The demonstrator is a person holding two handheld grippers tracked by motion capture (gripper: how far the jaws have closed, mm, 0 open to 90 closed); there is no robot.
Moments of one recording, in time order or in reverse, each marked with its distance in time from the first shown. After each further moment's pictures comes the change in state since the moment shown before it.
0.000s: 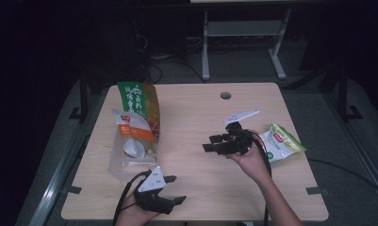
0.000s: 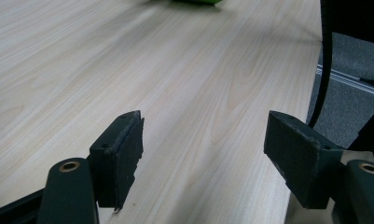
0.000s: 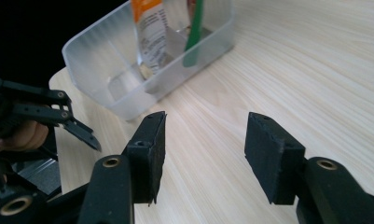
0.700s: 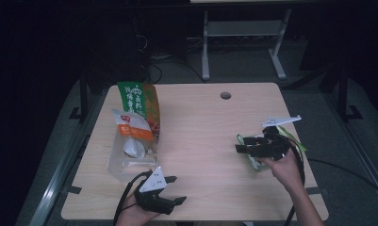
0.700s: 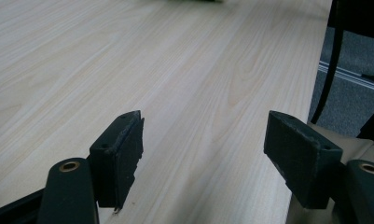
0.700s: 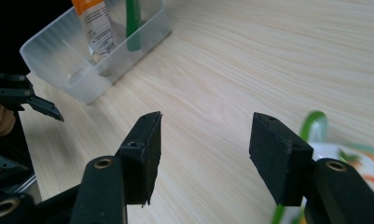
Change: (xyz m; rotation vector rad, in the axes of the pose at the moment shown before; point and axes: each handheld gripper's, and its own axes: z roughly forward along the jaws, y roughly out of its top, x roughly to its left) left arm -0.001 0.000 0.003 0.011 0.002 0.002; right arm -0.034 -0.047 -0.071 -0.046 -0.128 0.121
